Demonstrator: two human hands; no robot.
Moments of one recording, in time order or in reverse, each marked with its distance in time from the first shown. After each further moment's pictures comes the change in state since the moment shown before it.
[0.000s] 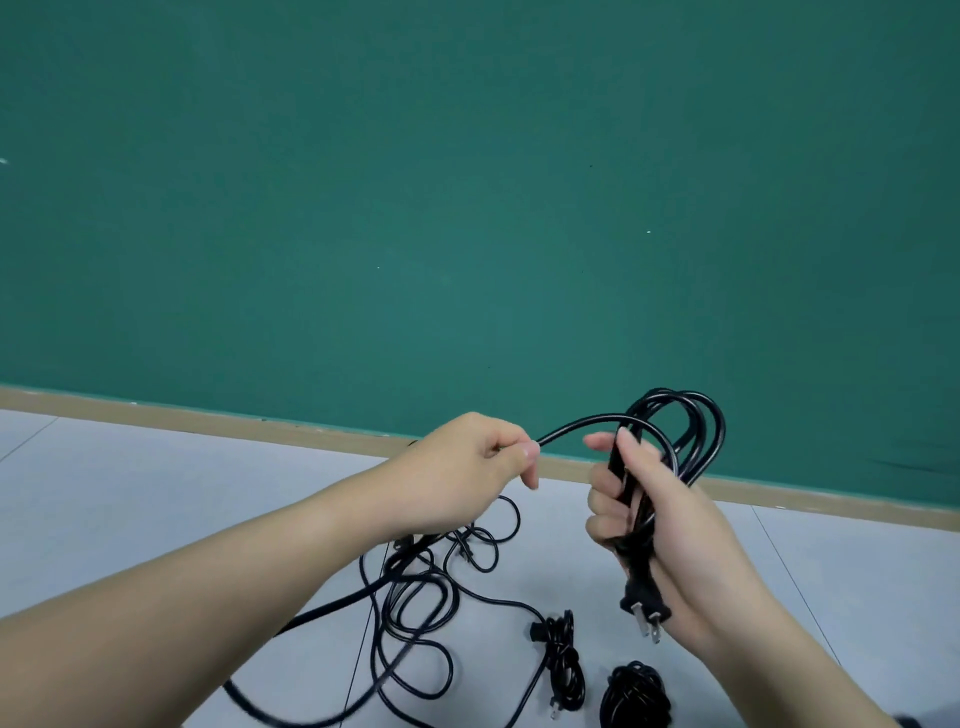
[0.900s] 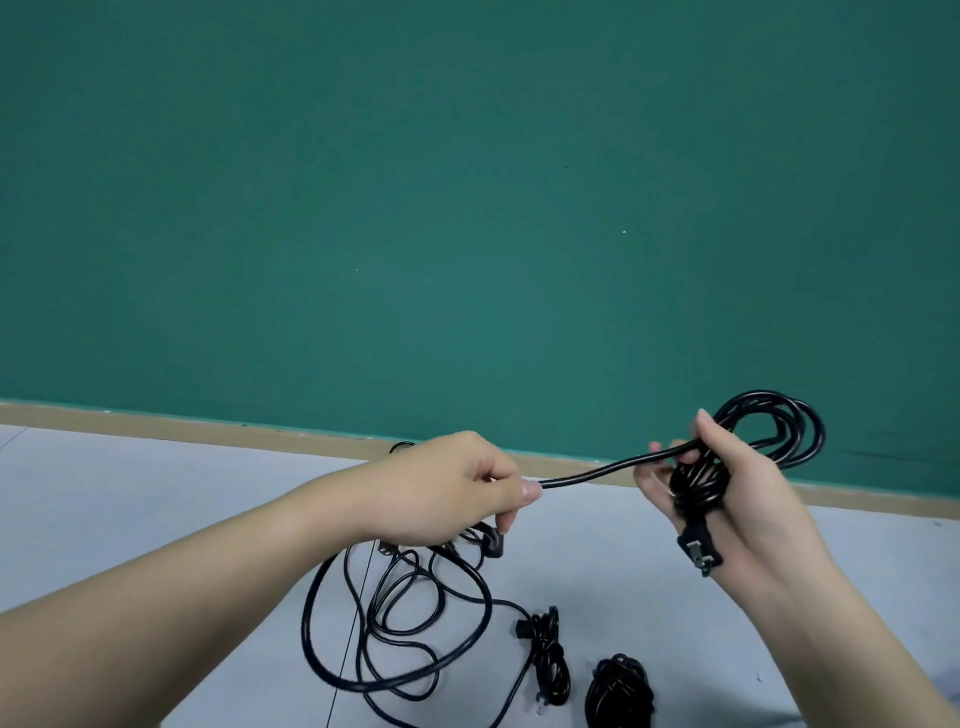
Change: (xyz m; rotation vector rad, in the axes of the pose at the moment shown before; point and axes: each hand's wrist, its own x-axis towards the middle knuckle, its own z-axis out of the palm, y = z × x) left_hand -0.007 0.009 -0.005 0.154 -0.224 0.020; right_hand 0.013 -0.038 -0.046 0.263 0.242 -0.057
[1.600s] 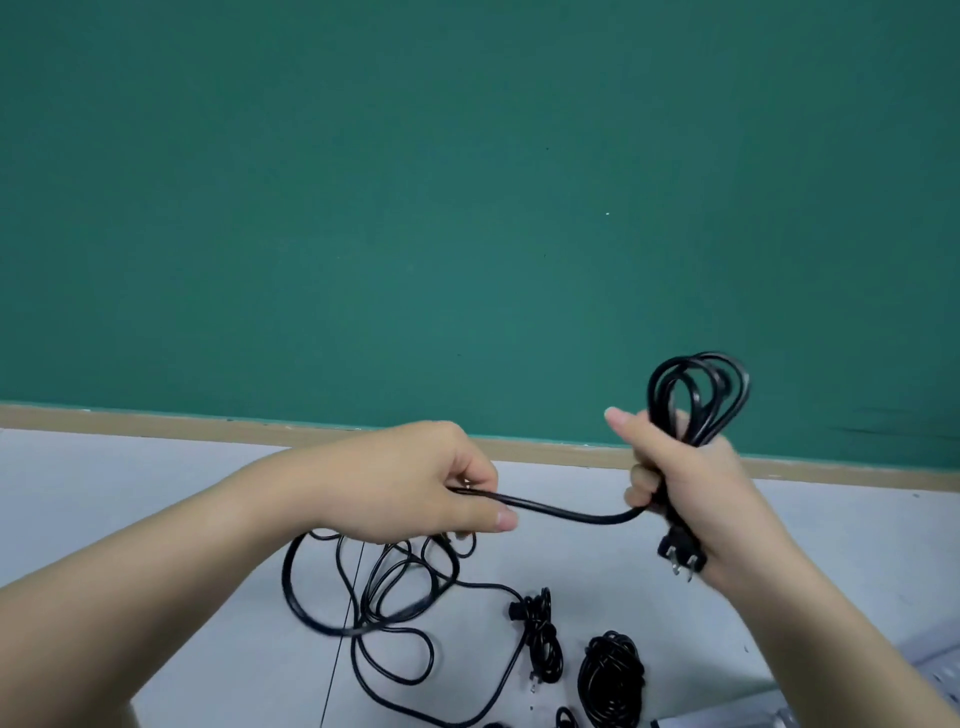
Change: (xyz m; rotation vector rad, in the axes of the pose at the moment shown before) left_hand -0.016 0.009 -0.013 0.094 -0.107 0.069; right_hand -0.014 0.007 0.003 -0.591 -0.087 -0.148
